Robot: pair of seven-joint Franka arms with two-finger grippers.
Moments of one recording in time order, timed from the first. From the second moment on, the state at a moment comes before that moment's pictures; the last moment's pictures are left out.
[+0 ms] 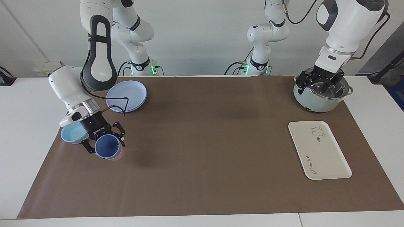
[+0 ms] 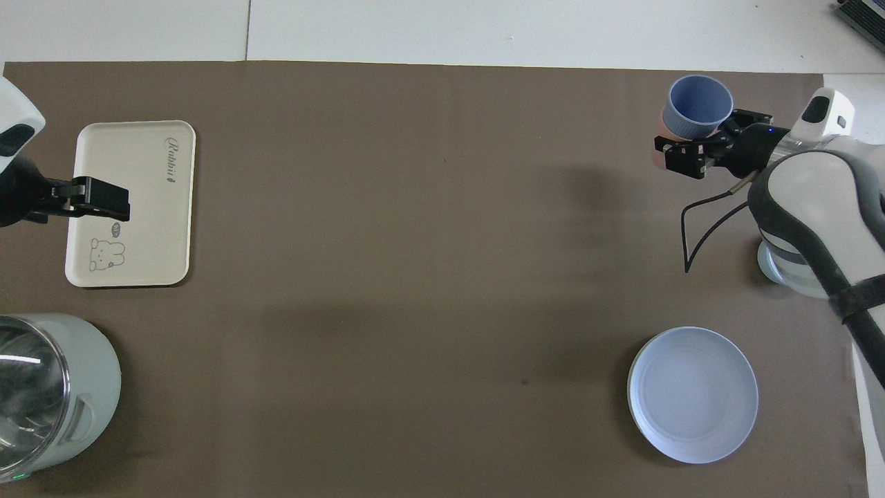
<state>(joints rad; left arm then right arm) 0.08 -0.01 -0.17 -1.62 0.03 1.65 -0.06 0.05 0.23 -0.08 -1.89 0.82 2.57 -1.12</state>
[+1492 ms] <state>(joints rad) 0.08 -0.01 -0.17 -1.62 0.03 1.64 -0.06 0.59 0.14 -0.07 -1.70 -0.28 2.00 -0.08</state>
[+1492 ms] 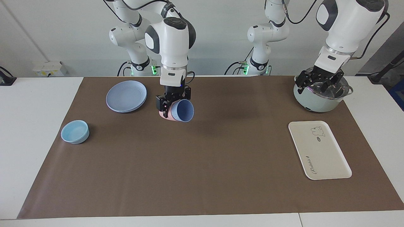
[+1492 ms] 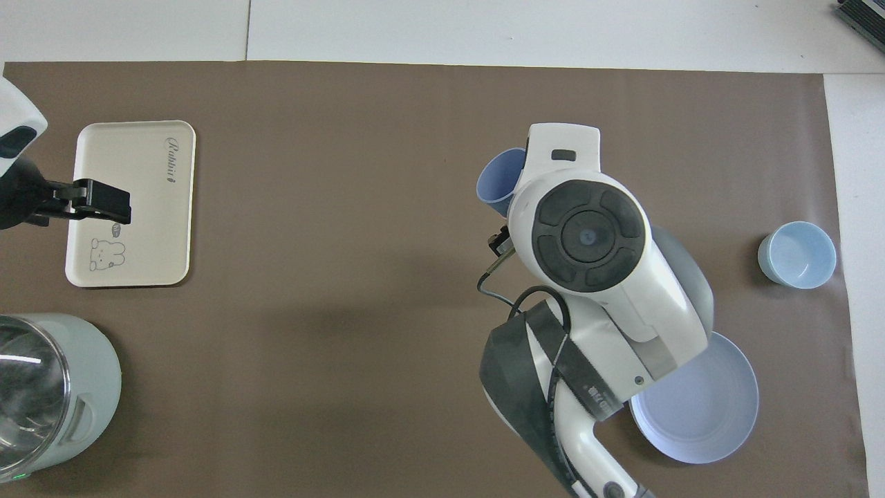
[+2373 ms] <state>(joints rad) 0.04 0.01 -0.20 -1.66 -0.54 1.75 -0.26 0.66 0.15 -0.08 -1.67 -0.34 1.92 -0.08</state>
